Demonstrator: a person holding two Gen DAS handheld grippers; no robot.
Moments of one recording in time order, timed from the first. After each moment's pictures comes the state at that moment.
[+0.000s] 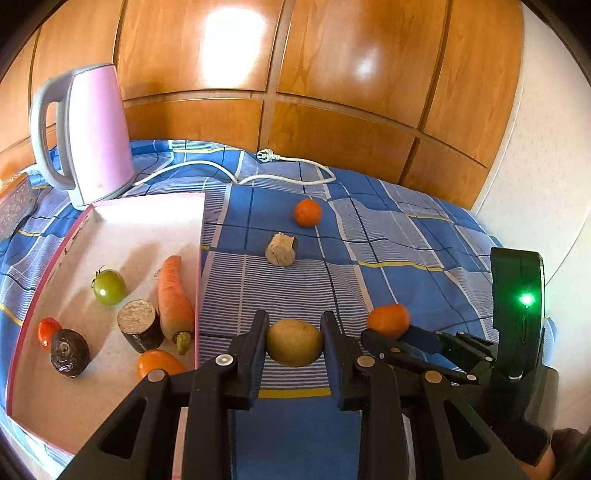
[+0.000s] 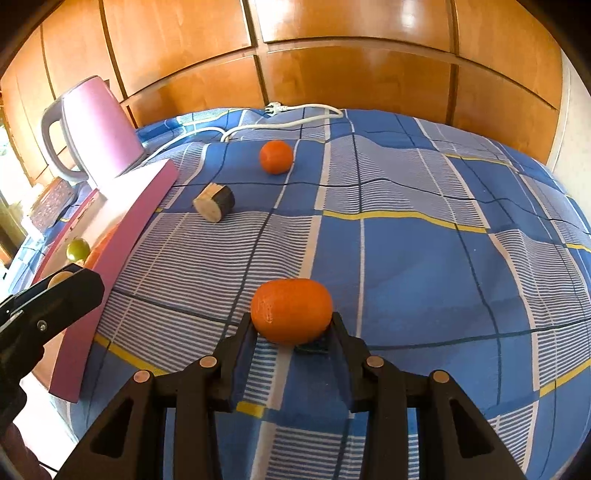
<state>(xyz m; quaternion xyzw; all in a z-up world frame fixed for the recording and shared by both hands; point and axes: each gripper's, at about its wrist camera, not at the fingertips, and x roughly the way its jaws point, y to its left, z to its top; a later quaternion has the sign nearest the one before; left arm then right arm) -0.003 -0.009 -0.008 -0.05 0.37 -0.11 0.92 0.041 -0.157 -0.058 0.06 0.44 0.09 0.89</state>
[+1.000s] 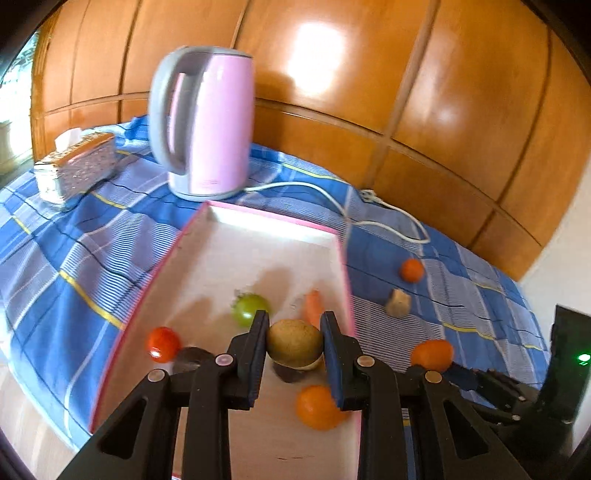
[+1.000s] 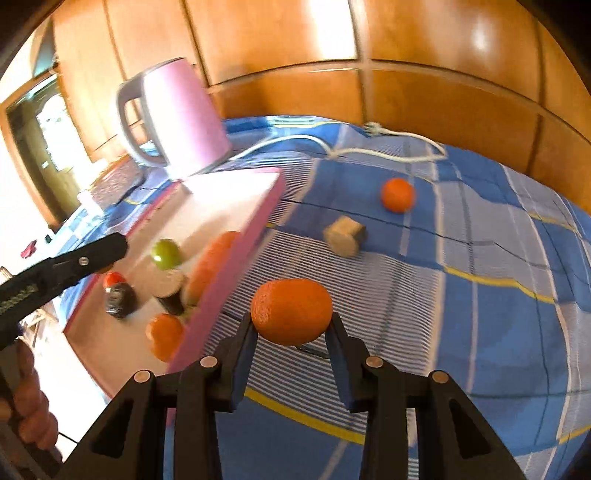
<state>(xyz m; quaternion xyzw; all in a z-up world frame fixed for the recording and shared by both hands) 0.001 0.116 0.011 -0.14 0.35 0.02 0.93 0.048 -0.079 -0.019 0.03 0.42 0.22 0.88</state>
